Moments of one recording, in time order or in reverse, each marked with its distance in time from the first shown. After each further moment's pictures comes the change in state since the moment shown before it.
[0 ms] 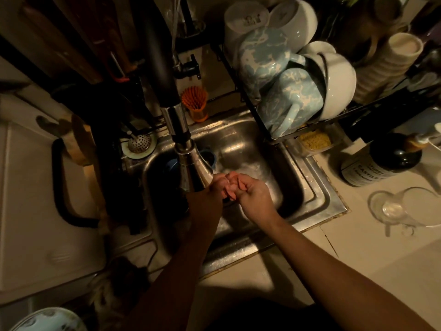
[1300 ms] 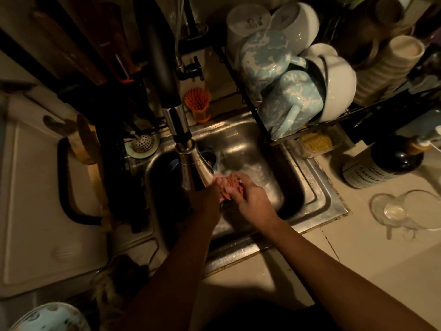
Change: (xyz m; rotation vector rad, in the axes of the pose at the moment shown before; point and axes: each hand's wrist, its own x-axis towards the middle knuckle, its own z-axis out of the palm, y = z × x) left_hand 0.031 -0.027 0.020 -0.534 -0.025 -0.383; right_hand -0.003 0.008 0.000 -0.231 -0.030 -0.025
